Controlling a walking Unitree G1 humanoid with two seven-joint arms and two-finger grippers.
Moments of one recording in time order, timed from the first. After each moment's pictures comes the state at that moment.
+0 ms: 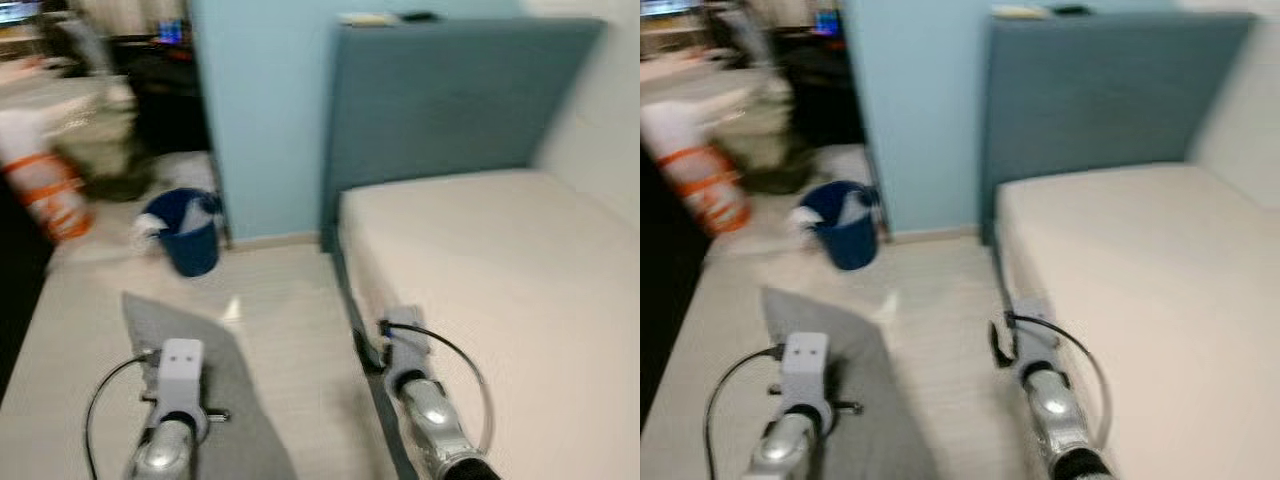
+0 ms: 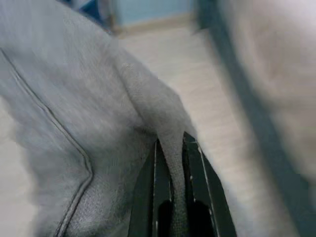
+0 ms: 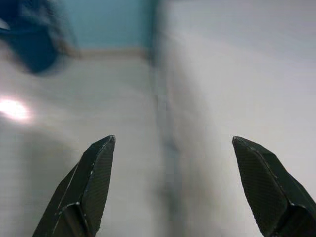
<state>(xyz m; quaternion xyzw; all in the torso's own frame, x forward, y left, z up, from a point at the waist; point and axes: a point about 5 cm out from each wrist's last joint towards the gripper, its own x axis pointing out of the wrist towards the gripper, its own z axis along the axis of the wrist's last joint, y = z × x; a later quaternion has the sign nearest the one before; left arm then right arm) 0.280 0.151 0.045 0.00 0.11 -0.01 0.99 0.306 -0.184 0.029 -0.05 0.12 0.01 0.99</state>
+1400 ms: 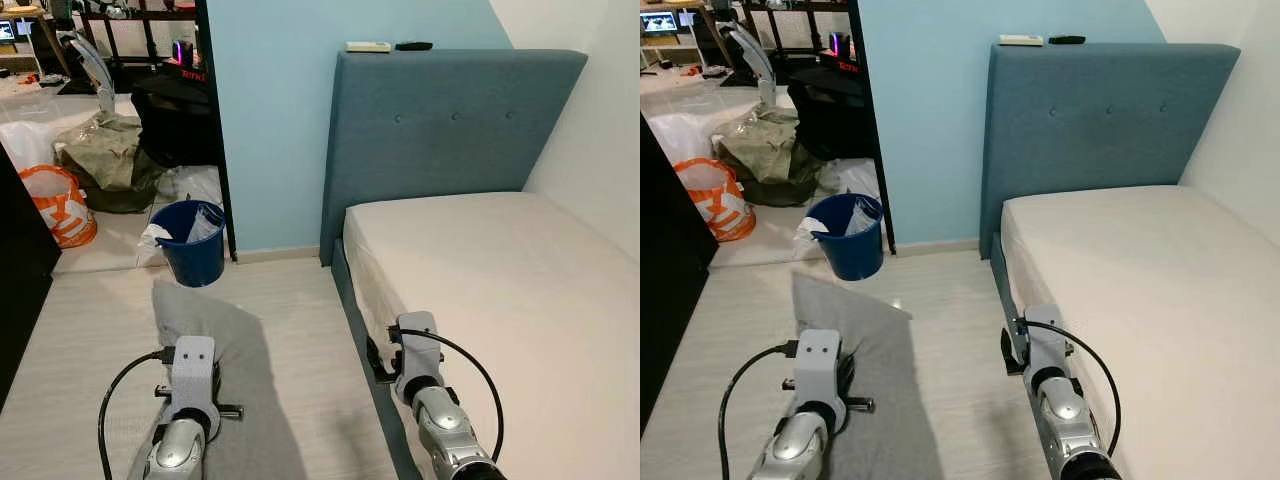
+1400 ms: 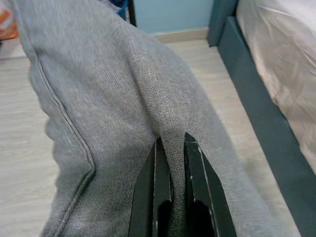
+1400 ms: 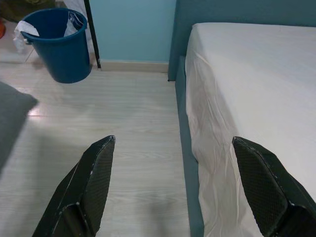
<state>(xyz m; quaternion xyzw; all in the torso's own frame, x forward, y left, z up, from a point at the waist) 0.276 0.164 0.044 0.01 0.10 0.01 0.99 0.318 -0.158 0.042 -0.04 0.09 0.04 0.99</state>
